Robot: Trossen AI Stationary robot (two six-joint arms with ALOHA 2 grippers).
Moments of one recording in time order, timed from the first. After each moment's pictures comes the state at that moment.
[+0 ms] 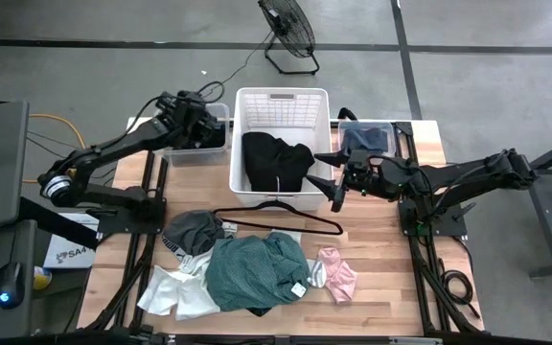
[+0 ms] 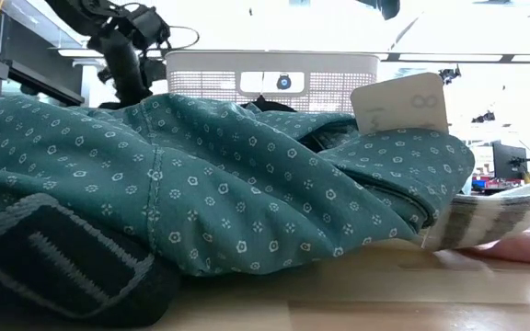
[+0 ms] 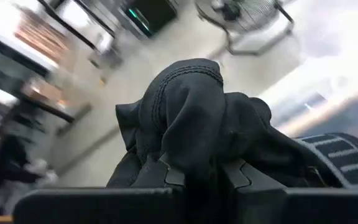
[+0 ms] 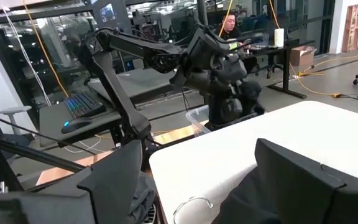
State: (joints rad) left arm 0.75 1.19 0.89 -0.34 -0.76 0.15; right arm 0.13 1.09 0.87 0.20 0.44 0.21
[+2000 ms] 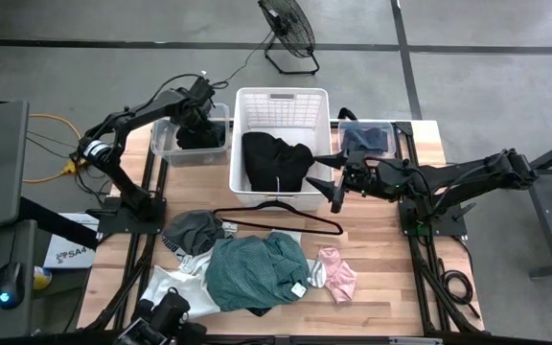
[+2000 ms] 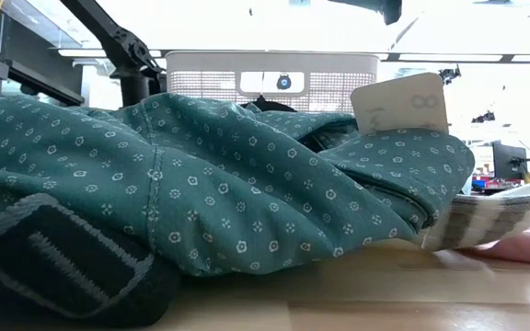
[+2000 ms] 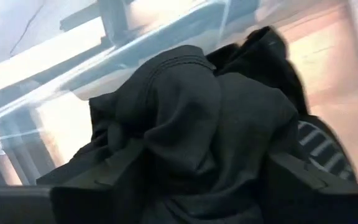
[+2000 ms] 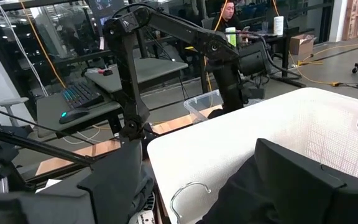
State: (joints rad) left arm 0.99 1.61 1.18 -0.82 -0.09 -0.18; right arm 0.13 1.09 0.87 0.15 0.44 0.24
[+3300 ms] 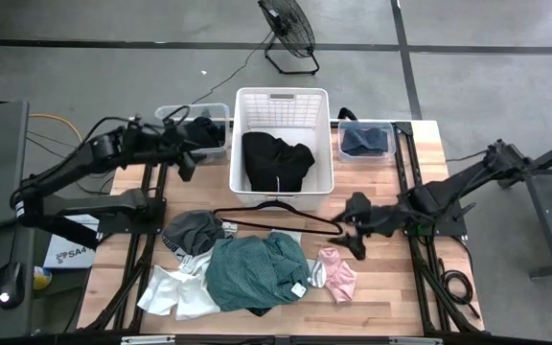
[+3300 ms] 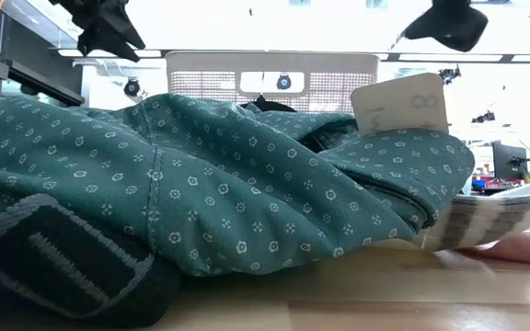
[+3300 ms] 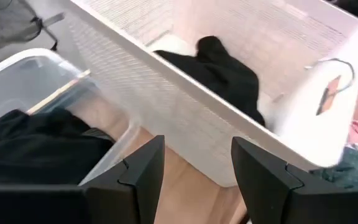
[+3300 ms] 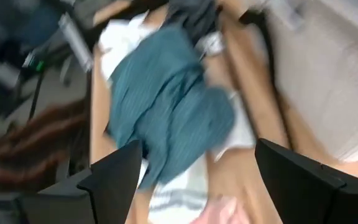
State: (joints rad) left arm 0.45 0.73 0.99 -0.82 -0.04 -0.25; right arm 0.45 1.09 0.87 -0.42 0.28 0.74
